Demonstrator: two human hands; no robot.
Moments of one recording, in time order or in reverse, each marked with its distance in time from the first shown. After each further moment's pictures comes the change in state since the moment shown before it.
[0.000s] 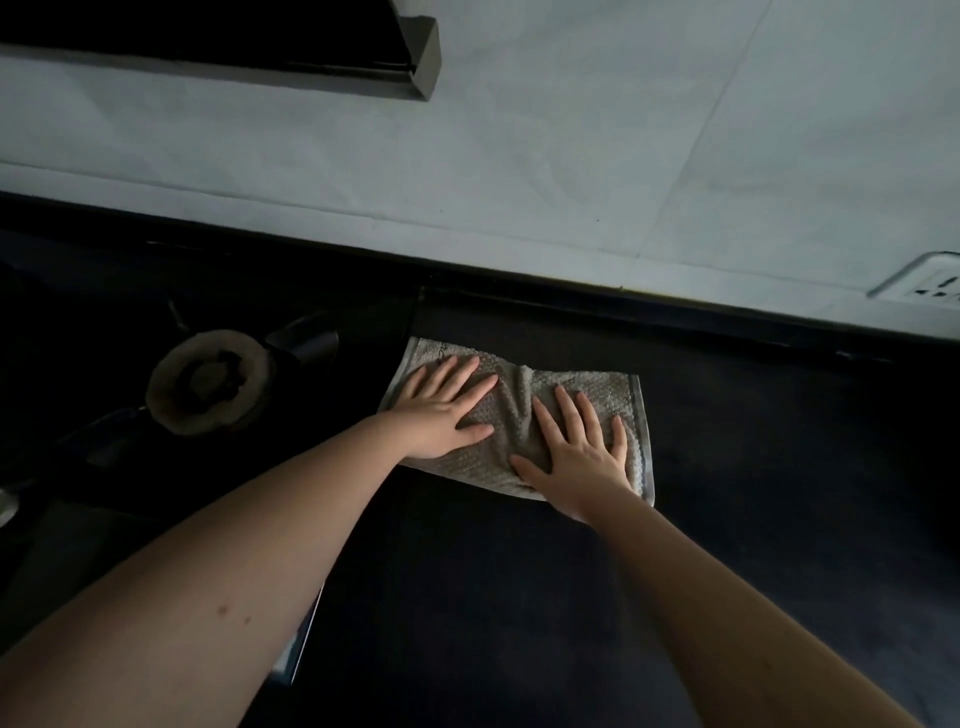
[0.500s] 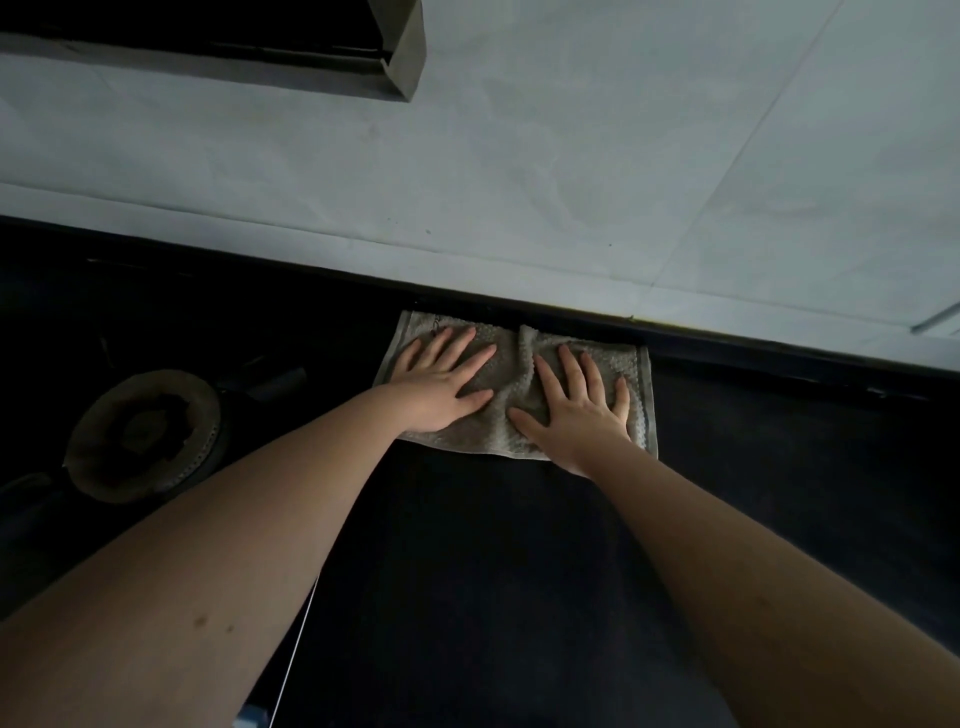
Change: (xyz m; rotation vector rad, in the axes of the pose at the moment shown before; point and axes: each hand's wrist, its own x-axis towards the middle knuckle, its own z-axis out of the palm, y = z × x) left_hand 0.069 -0.024 -0.045 -0.006 0.082 -0.049; right_hand 0.101 0.007 -0.035 -0.026 0.047 0.048
